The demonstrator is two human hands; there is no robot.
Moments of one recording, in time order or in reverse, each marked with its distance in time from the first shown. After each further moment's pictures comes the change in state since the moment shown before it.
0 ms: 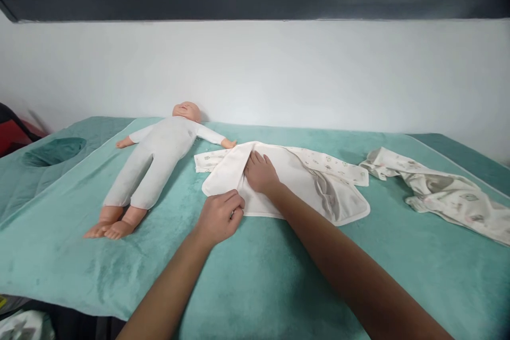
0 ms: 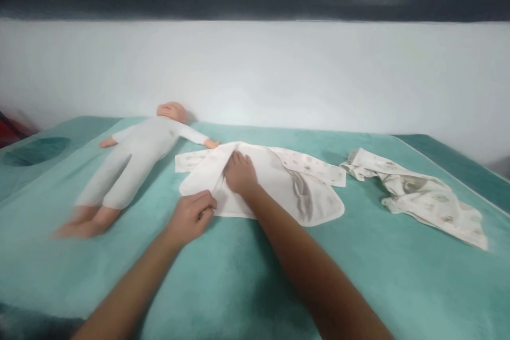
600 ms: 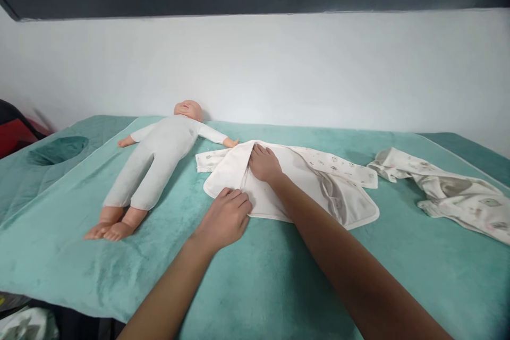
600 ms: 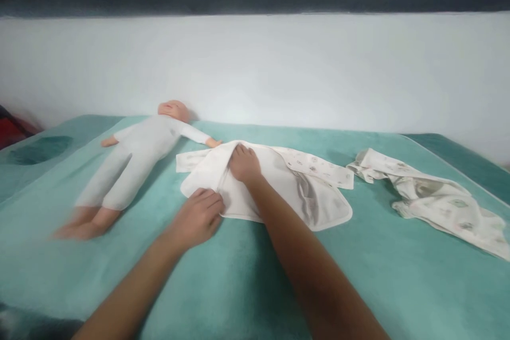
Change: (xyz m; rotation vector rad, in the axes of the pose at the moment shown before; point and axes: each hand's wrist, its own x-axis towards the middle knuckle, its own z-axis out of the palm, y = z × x) left_hand 0.010 0.004 0.003 0.298 -0.266 0.121; right_hand 0.035 0.023 0.007 0.035 0.020 0.002
